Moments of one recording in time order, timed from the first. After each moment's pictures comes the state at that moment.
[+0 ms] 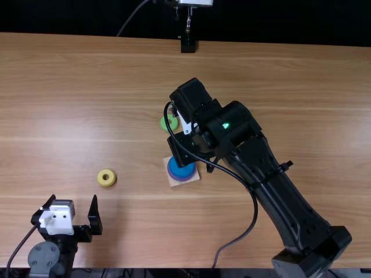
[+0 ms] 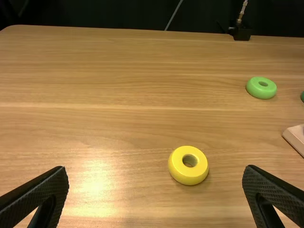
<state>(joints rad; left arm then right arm) -0.04 0.01 0.11 -0.40 -0.02 -0.08 0.63 1.92 2.06 -1.41 -0.03 0.19</state>
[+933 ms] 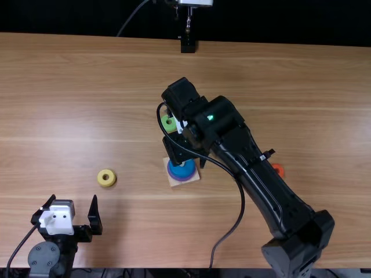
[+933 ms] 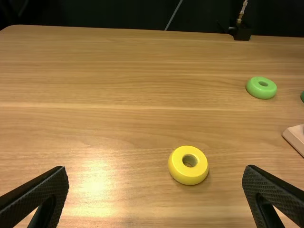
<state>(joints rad) -0.04 0.01 0.11 -0.40 -0.02 -0.08 0.63 2.01 2.07 -1.40 -0.03 0.19</state>
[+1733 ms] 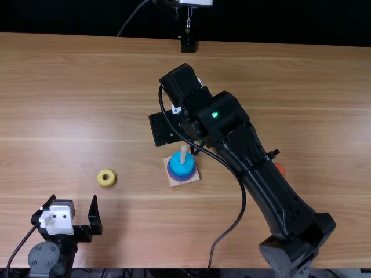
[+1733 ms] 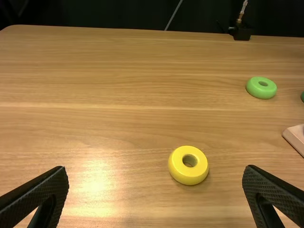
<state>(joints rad) -0.04 0.01 0.11 -0.40 -0.02 -0.08 0.63 2.04 2.22 -1.28 -0.01 0.32</state>
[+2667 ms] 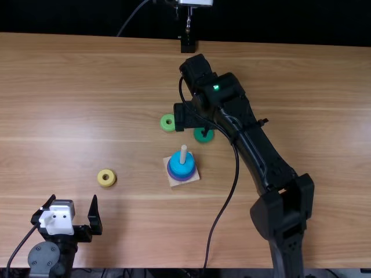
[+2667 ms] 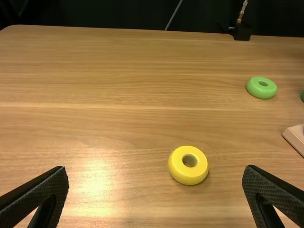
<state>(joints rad) -0.04 0.01 0.11 -0.40 -0.02 -0.08 0.46 2.26 2.17 -1.26 0.04 0.32</state>
